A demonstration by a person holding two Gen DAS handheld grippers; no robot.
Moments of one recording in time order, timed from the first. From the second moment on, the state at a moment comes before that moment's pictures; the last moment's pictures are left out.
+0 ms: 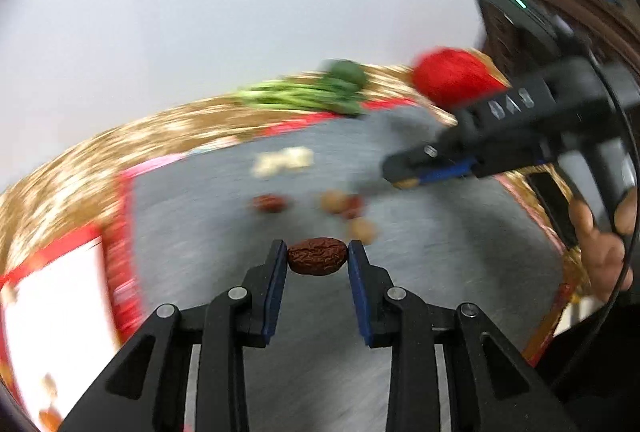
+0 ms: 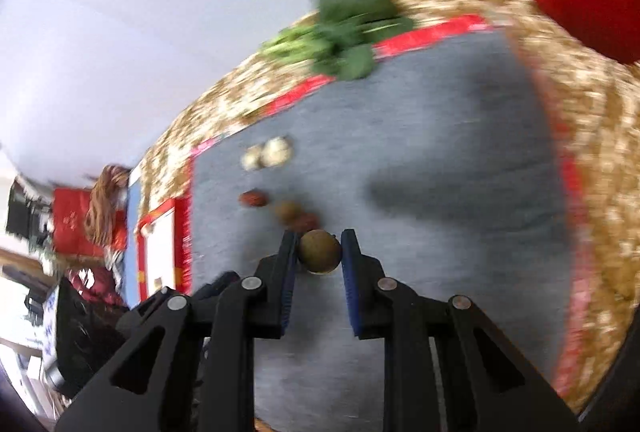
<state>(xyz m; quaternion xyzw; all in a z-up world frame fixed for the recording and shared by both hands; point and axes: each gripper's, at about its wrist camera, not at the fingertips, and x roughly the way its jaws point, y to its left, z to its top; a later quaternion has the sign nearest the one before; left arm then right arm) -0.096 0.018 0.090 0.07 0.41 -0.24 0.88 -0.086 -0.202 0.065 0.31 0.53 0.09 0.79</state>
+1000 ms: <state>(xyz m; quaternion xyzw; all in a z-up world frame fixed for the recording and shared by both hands) -0.117 0.237 0.074 -0.03 0.48 0.12 0.87 -0.098 0.104 0.042 0.16 0.59 0.31 0.73</state>
